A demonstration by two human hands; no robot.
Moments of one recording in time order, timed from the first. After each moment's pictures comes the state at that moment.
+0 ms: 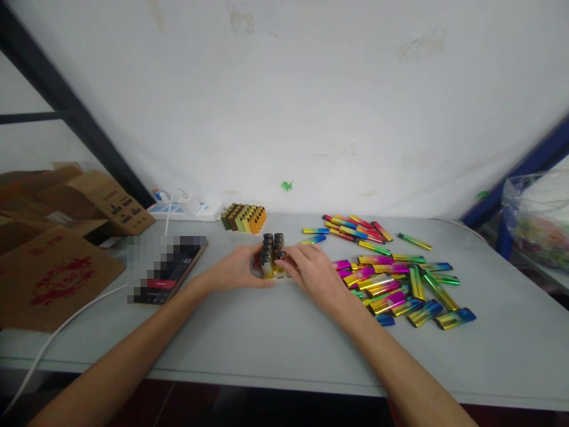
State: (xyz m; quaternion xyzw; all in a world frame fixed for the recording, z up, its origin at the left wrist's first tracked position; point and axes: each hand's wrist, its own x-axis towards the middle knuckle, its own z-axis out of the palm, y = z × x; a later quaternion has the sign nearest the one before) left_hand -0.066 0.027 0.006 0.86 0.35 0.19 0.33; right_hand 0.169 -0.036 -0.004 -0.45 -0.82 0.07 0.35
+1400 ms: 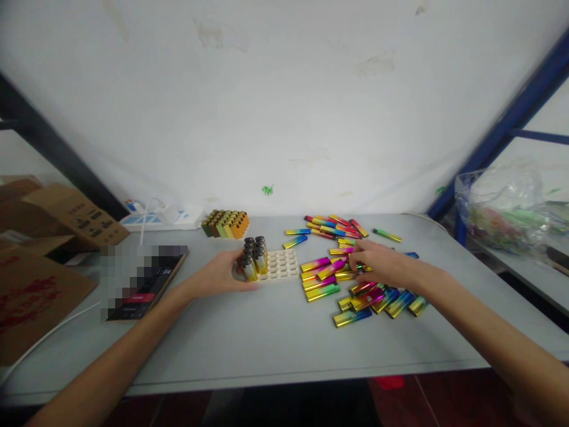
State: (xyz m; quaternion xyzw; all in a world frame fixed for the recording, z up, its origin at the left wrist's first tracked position) left_hand -0.068 0.032 0.006 0.86 0.38 0.17 0.29; right_hand 0.359 -0.056 0.028 -0.52 -0.84 0.13 0.03
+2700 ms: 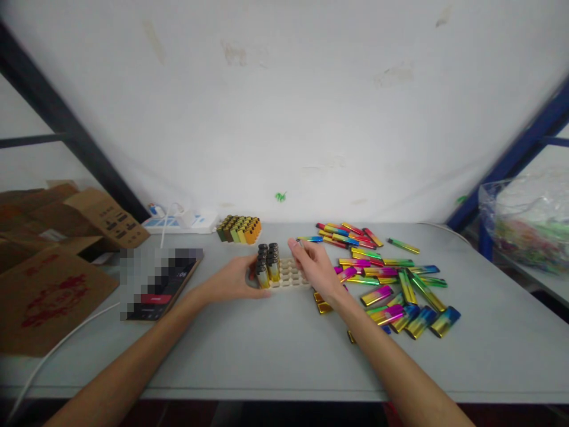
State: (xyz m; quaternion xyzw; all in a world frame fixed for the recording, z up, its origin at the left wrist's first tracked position) left_hand -0.069 0.029 0.003 0.85 0.37 0.17 0.32; right_hand 0.168 -0.028 0.019 -0.47 -0.54 0.47 0.52
